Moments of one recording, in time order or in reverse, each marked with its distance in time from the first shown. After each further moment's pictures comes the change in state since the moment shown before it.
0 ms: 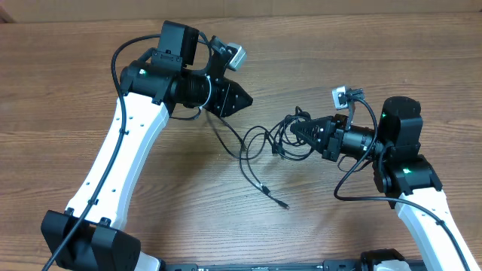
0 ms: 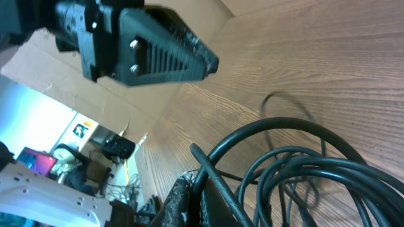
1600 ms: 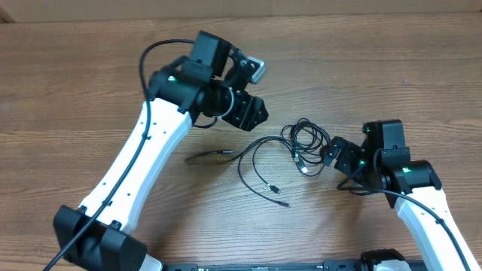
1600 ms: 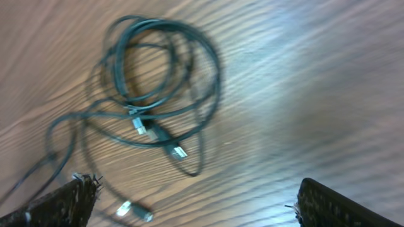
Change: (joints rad) left arm -0.154 0.021 0.000 -0.012 -0.249 -0.051; right arm 0.003 0.008 0.004 -0.692 0.919 0.208
